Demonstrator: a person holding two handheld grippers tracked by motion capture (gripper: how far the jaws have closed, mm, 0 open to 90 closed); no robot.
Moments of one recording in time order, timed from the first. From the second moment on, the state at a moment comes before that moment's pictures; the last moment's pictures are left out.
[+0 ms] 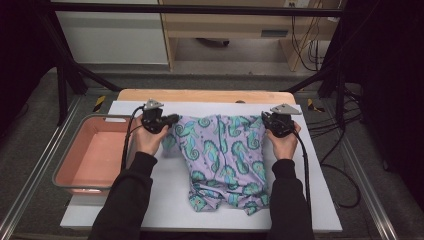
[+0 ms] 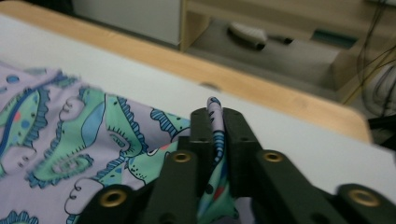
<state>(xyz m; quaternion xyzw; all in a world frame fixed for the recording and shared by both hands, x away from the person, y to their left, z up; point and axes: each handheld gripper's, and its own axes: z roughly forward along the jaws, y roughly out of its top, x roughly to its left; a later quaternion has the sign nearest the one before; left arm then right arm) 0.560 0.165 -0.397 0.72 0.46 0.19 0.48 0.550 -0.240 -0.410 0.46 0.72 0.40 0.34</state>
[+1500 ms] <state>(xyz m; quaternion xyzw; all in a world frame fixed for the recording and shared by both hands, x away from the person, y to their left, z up) 0.432 0.136 -0.463 0.81 0.38 0.03 0.44 0.406 -0.240 -0.451 0.41 0.80 0.42 0.15</state>
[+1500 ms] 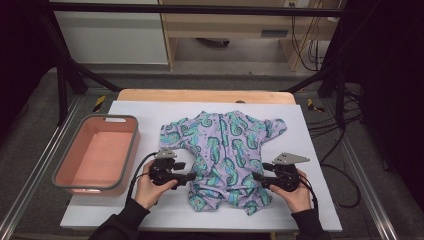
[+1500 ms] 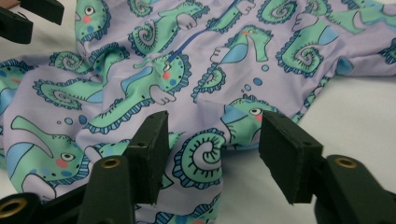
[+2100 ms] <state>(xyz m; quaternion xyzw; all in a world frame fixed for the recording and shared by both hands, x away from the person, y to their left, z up) 0.429 0.125 -0.477 0.82 0.39 0.01 0.42 0.411 -0.236 -0.460 0.42 0.81 0.40 0.10</state>
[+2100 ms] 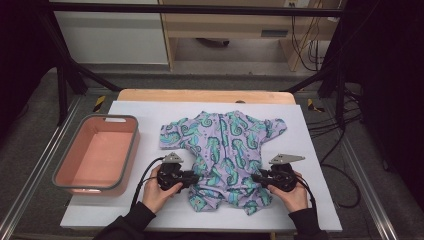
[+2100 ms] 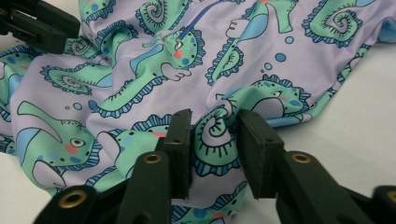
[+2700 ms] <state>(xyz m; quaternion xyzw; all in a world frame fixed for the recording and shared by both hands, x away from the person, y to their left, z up) 0.460 0.141 -0.445 0.81 0.38 0.05 0.44 0.444 -0.235 -0.429 0.42 0.76 0.46 0.18</state>
